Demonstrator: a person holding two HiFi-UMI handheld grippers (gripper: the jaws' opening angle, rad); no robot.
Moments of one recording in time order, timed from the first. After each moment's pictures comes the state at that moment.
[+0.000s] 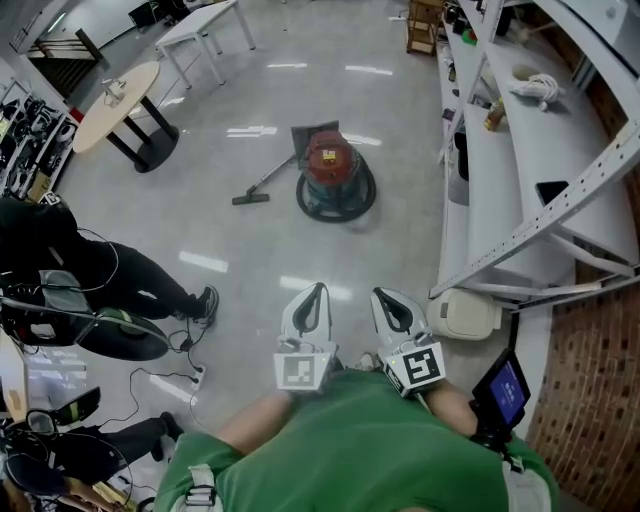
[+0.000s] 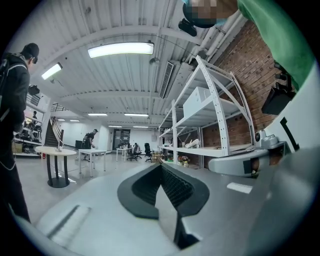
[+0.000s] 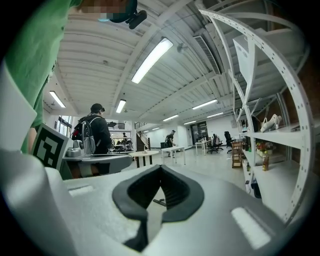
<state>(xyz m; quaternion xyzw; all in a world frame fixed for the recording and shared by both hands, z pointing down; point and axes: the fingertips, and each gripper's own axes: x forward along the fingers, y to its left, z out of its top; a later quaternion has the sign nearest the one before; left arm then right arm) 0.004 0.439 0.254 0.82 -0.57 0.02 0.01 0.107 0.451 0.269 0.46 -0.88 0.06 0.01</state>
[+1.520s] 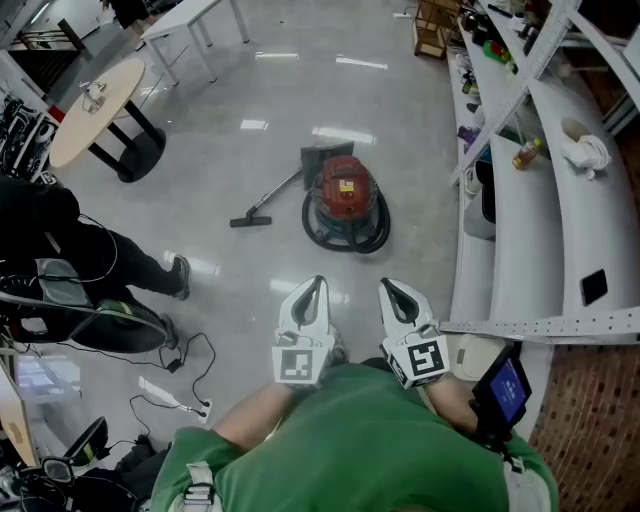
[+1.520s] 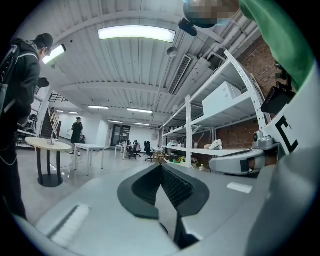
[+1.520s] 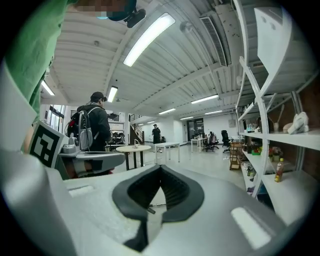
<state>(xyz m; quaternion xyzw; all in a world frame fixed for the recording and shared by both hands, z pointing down) -0.117 0.182 0.276 0.83 -0.56 0.00 0.04 0.001 0.191 0.286 0.49 -0.87 0.05 0.06</state>
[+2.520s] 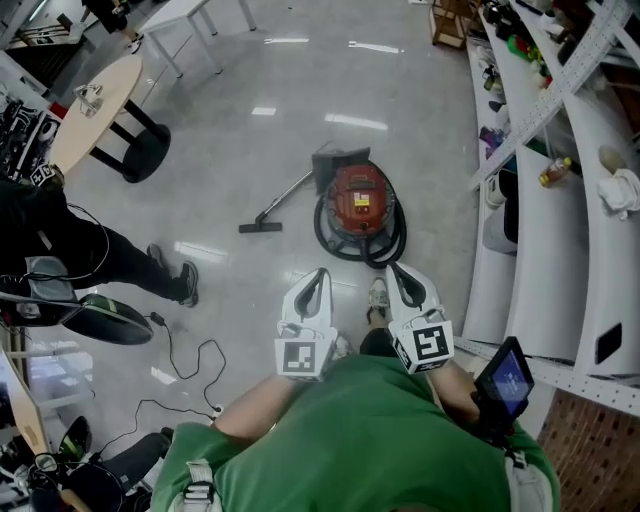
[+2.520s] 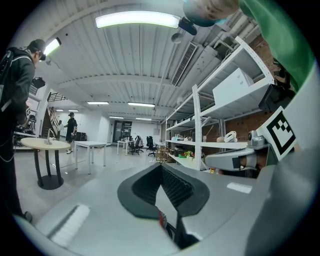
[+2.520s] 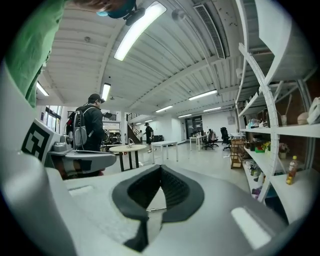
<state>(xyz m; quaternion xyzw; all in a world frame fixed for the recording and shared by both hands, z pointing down) -0.133 0.039 0.308 0.83 -0.56 0.04 0.05 -0.006 0.030 0.317 0.49 -0.86 0.07 0.06</state>
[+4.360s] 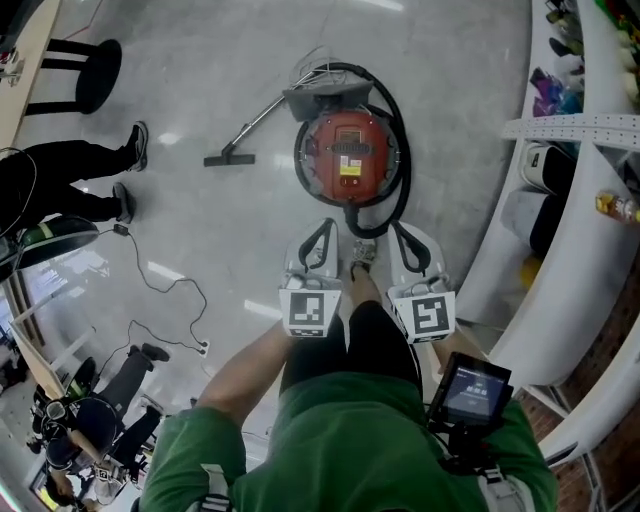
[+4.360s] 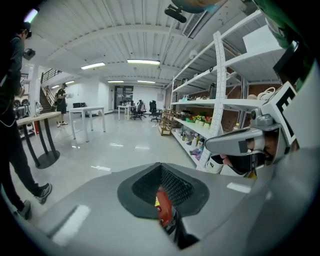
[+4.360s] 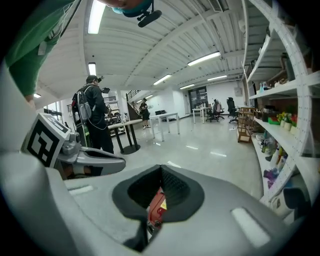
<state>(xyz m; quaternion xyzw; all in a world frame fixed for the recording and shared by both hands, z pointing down) -0.064 -0.209 0.532 0.79 -0.55 0.18 0.17 0.042 -0.216 0.511 0.43 -0.86 0.17 0.18</state>
